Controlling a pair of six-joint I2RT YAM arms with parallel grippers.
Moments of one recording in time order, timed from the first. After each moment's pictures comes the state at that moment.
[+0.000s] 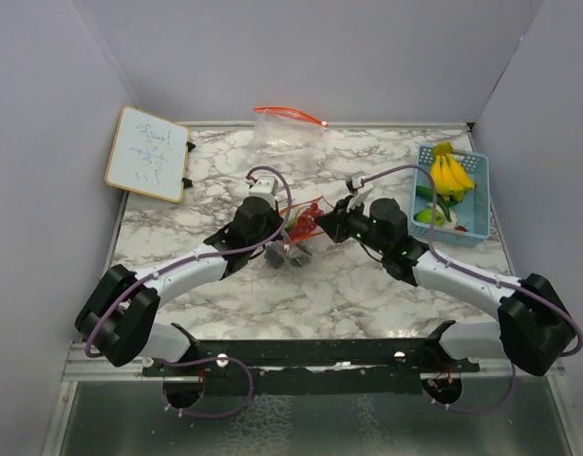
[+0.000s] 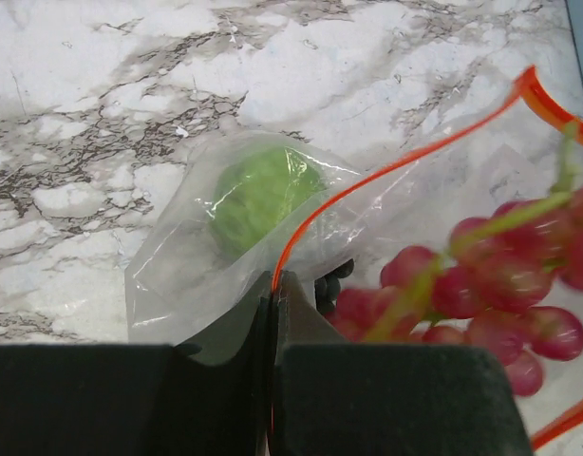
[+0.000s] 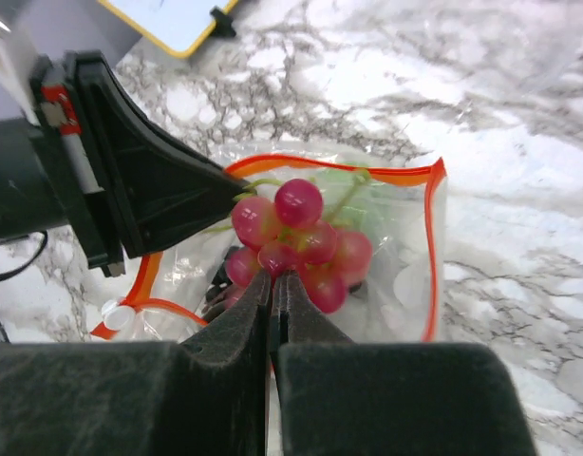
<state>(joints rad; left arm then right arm) -0.66 1.37 0.71 0.18 -0.20 -0.41 0.68 1.31 0.67 0.42 -0.13 0.31</state>
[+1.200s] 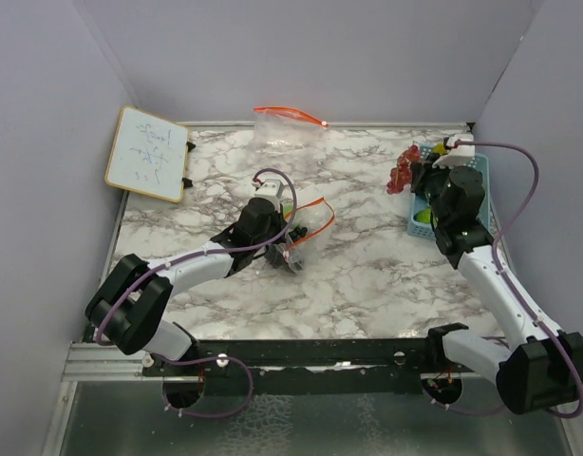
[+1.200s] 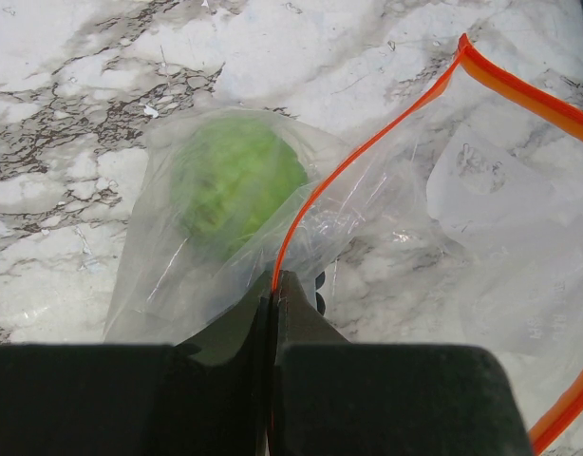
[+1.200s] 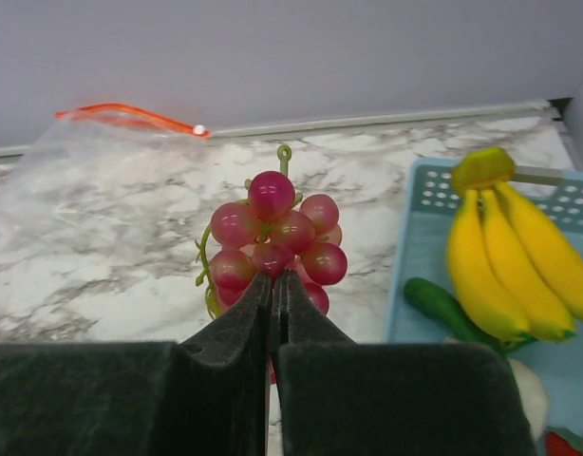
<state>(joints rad) -0.66 1.45 0.72 0.22 -0.14 -0.42 0.21 1.06 0.81 0.18 0.08 0.16</state>
